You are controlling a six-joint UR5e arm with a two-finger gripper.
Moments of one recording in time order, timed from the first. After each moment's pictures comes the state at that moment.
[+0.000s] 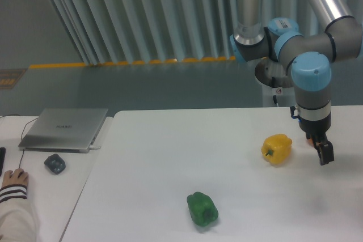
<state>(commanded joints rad) 2.40 -1.84 -1.61 -1.27 1.66 1.55</state>
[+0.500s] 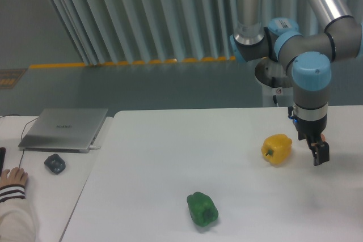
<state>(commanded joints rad) 2.41 -1.83 -1.67 -1.24 1.61 1.48</state>
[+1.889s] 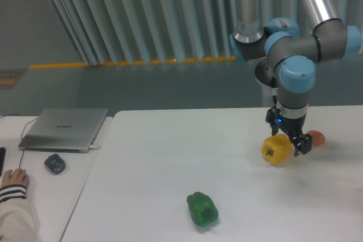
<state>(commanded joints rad) 2.34 -1.78 -1.77 -1.30 1.53 1.08</state>
